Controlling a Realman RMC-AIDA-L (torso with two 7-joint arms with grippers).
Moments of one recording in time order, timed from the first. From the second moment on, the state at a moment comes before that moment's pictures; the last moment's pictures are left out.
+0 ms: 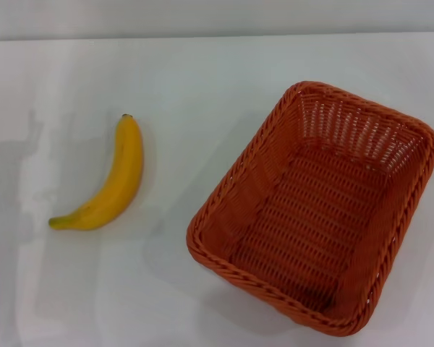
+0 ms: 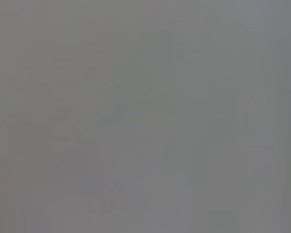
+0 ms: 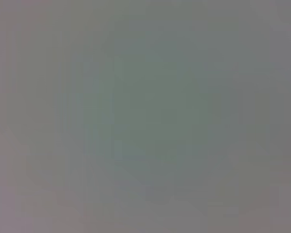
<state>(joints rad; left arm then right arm) -0.35 -2.08 2.27 0.32 -1.13 1.28 0.21 0.32 1.96 -0.36 -0.39 2.11 1.49 -1.82</state>
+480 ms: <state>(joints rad) -0.35 -2.08 2.27 0.32 -1.13 1.28 0.19 0.45 1.78 -0.70 -0.45 2.10 1.60 -1.39</state>
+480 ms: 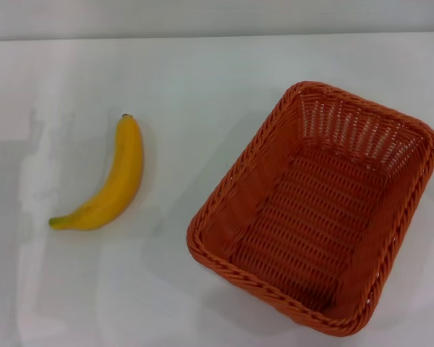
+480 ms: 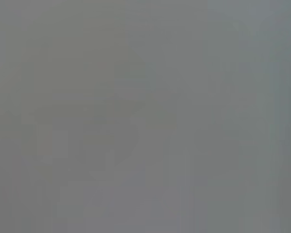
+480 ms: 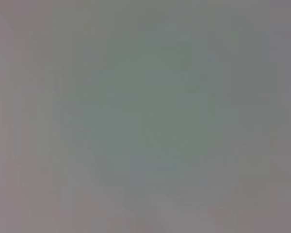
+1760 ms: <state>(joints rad) -0.37 -2.08 2.27 0.32 -1.12 1.25 0.18 0.77 1.69 -0.83 -0.82 1.28 1.75 -1.05</state>
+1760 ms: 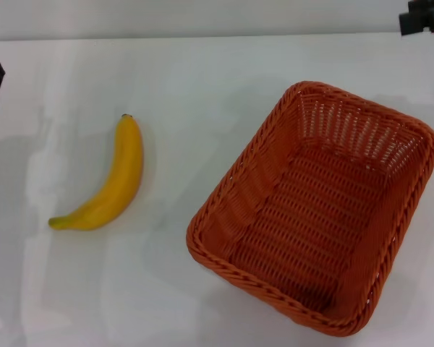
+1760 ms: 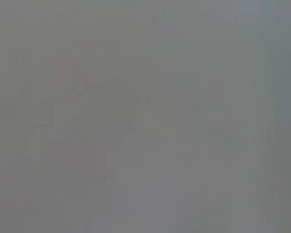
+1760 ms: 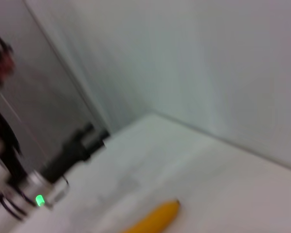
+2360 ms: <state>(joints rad) -0.37 -2.08 2.27 0.32 -1.10 1.25 0.19 0.88 1.78 -0.87 -0.96 0.88 1.76 -0.98</state>
